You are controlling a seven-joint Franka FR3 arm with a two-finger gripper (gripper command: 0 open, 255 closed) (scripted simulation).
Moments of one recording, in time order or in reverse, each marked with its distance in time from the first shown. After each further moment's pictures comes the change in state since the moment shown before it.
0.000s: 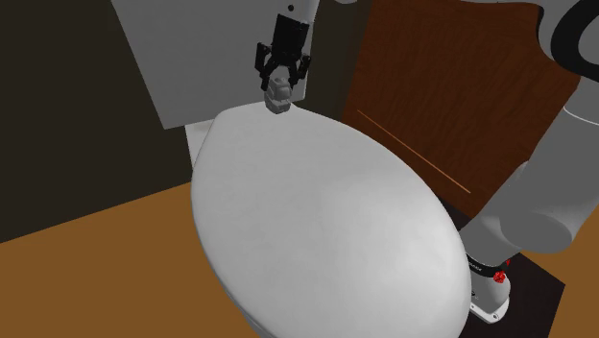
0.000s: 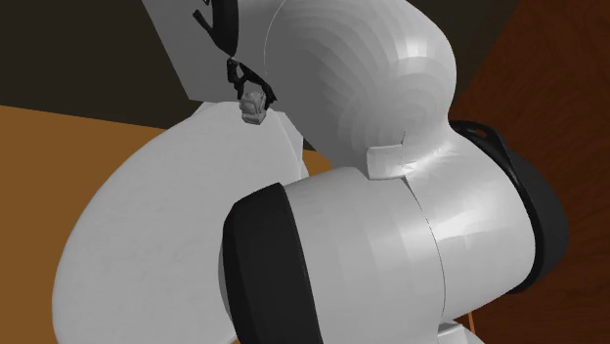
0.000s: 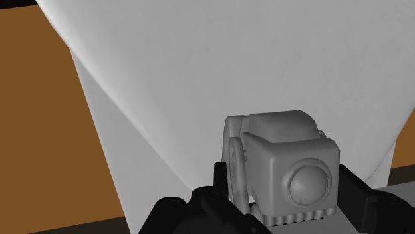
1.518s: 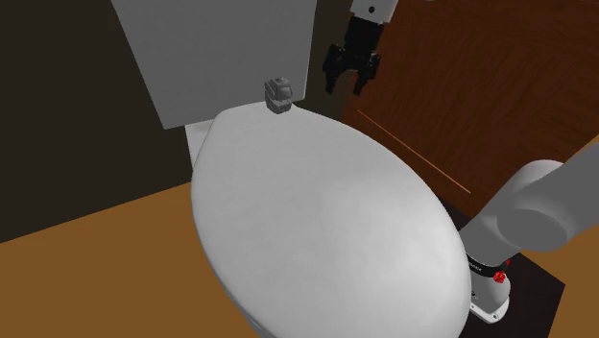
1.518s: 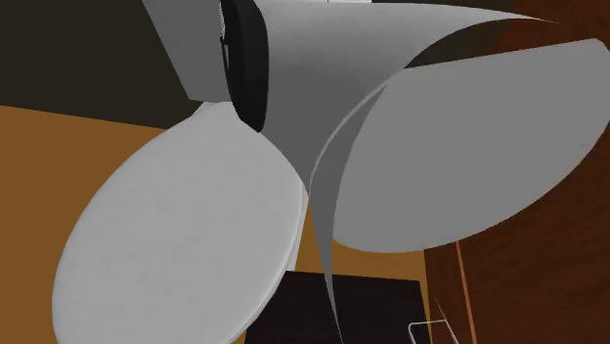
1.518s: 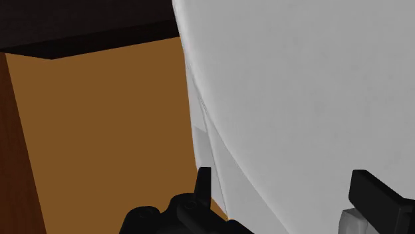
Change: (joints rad) arm -0.068 -0.465 -0.078 -0.464 0.010 -0.058 -0.134
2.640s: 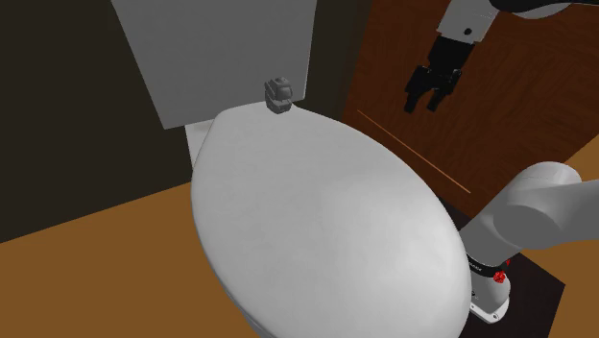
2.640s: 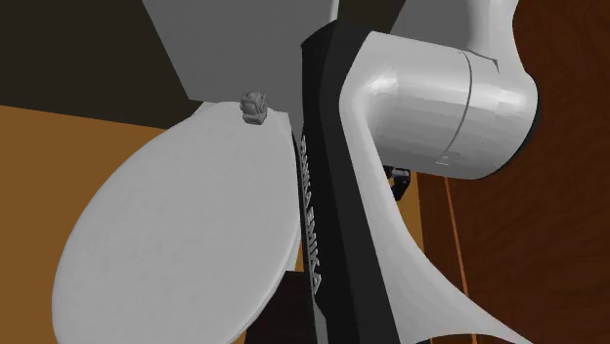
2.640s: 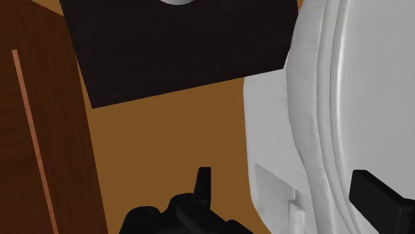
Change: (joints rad) arm -0.089 -0.492 -0.144 -0.386 -0.132 -0.156 -0.164
